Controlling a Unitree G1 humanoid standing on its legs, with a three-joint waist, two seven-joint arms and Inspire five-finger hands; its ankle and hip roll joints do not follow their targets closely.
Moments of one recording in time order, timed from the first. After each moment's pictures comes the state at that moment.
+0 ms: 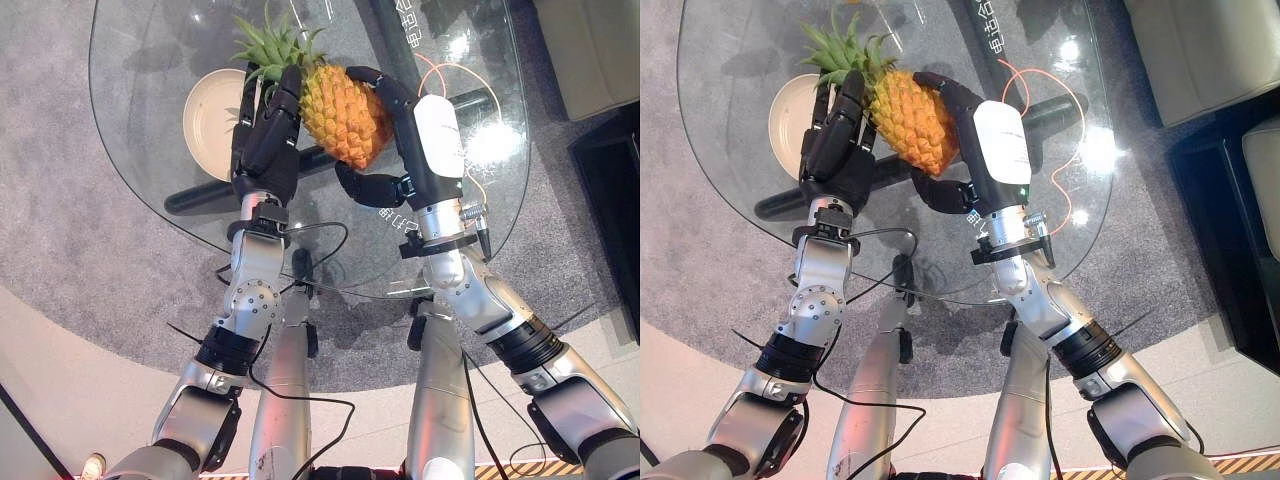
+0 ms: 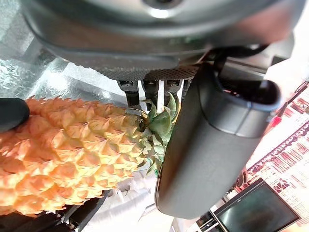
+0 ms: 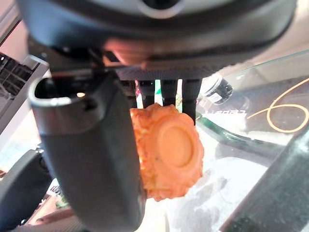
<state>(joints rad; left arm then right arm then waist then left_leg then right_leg) -0.65 0.22 -0.23 0.10 -1.23 -0.30 0.27 -0.72 -0.55 0.51 0.07 -0.39 -0.05 -0.51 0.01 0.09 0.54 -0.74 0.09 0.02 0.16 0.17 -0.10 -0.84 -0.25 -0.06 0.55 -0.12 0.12</state>
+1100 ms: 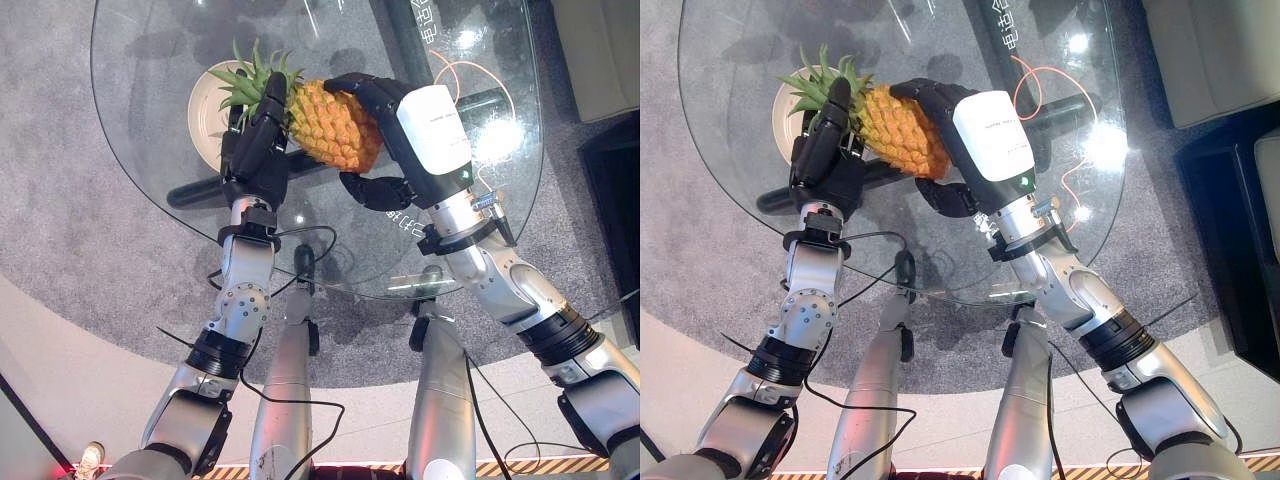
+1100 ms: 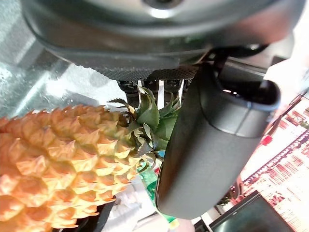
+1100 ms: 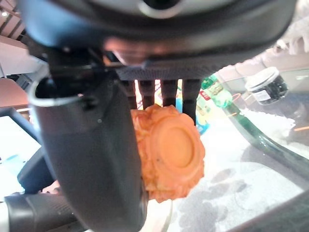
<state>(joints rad) -0.63 0.25 -0.23 0.10 -1.34 -0.35 0.22 -0.77 -0.68 0.54 0.06 -0.55 -0.16 -0.44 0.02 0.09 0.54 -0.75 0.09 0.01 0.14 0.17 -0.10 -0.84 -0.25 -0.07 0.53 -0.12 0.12</state>
